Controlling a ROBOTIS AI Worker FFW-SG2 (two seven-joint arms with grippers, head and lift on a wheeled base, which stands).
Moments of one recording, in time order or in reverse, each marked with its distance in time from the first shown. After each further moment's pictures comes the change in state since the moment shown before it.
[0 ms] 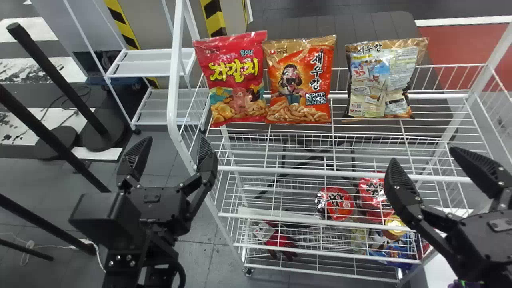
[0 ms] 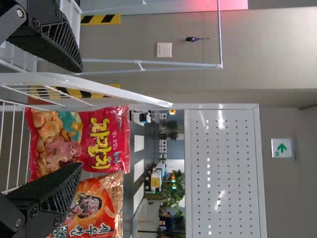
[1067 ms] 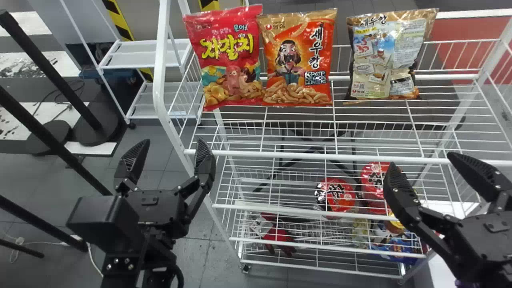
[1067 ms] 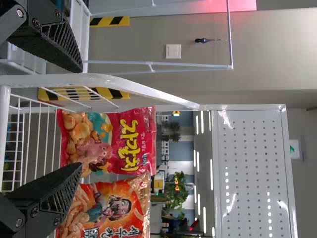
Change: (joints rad) left arm 0.012 0.001 0.000 -0.003 -0.003 -0.003 0.009; right arm 0.000 0.001 -0.005 0.000 -0.001 0.023 -0.001
